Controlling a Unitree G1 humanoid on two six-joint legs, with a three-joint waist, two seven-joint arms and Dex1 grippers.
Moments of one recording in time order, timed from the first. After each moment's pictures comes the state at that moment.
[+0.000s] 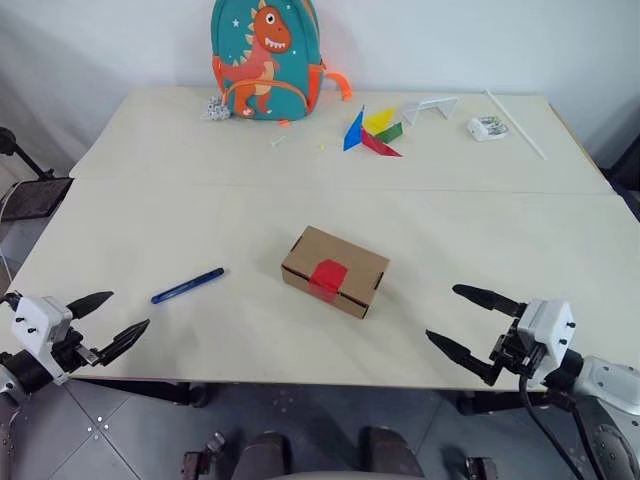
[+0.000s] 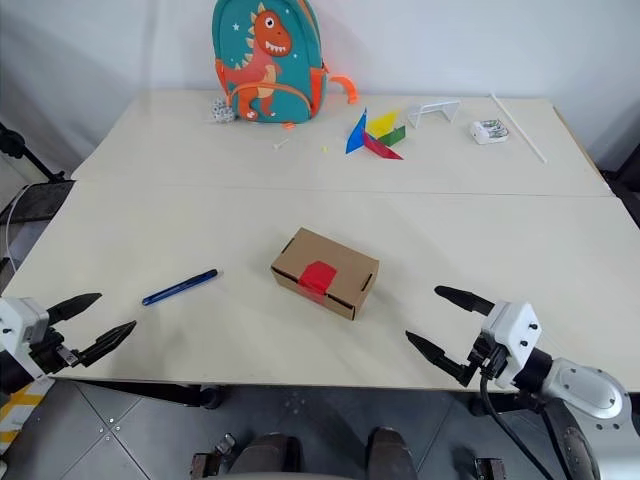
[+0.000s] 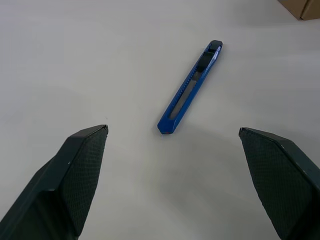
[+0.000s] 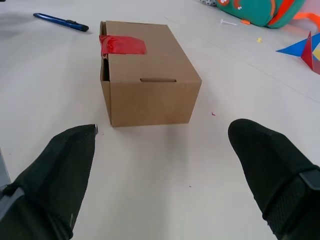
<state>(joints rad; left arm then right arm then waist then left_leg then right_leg) 0.18 0.75 0.56 0.12 -0.44 0.02 -0.92 0.24 -0.64 -0.28 -0.42 0.49 0.06 0.90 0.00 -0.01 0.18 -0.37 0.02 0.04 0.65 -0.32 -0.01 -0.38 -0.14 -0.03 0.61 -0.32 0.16</state>
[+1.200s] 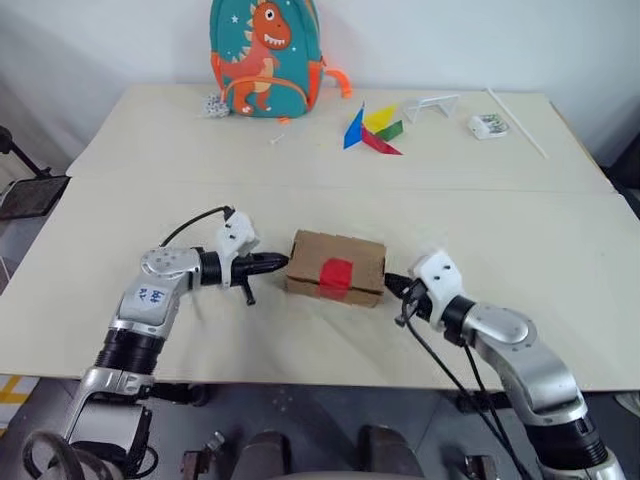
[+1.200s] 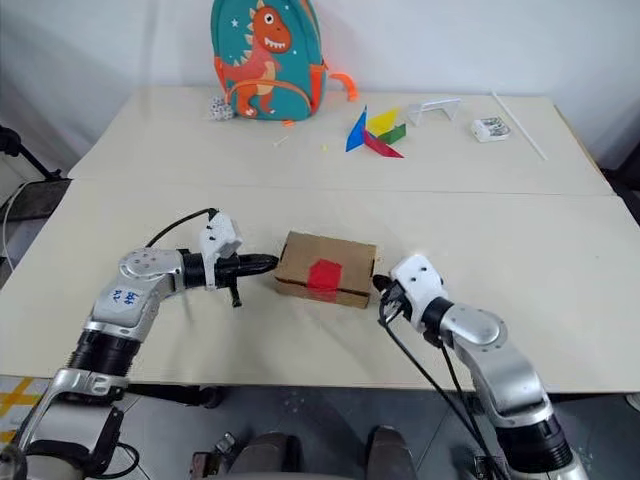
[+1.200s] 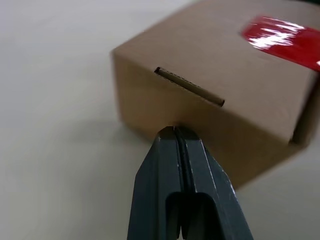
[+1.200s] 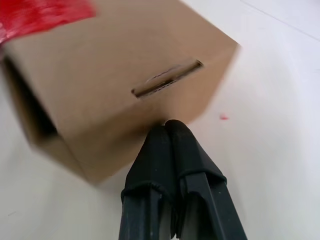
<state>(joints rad) -0.53 0.58 -0.08 0.15 -0.27 0.35 -1.02 -0.26 -0.49 0.08 -0.29 0.22 0.55 0.53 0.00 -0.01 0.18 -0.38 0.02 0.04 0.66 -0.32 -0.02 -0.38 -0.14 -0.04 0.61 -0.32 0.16</state>
